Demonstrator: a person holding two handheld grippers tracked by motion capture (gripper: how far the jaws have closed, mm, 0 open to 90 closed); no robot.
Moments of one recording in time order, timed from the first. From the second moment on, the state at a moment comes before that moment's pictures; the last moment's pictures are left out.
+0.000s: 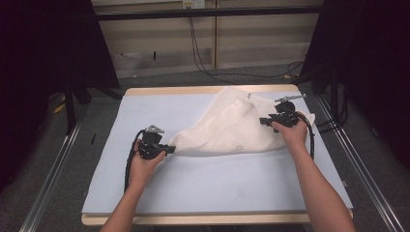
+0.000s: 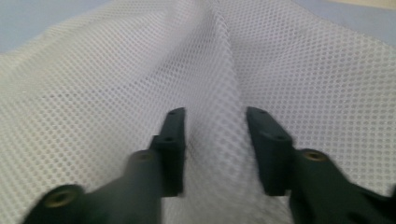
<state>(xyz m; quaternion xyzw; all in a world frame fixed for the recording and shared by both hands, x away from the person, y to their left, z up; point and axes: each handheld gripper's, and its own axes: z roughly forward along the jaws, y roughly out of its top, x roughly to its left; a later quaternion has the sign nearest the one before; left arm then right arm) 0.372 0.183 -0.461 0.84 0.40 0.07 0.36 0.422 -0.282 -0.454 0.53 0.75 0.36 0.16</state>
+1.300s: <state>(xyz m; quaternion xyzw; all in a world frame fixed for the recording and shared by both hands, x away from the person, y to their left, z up) 0.372 0.178 -0.466 0.84 0.41 0.06 0.34 0.303 -0.317 -0.449 0.43 0.77 0.45 0.14</state>
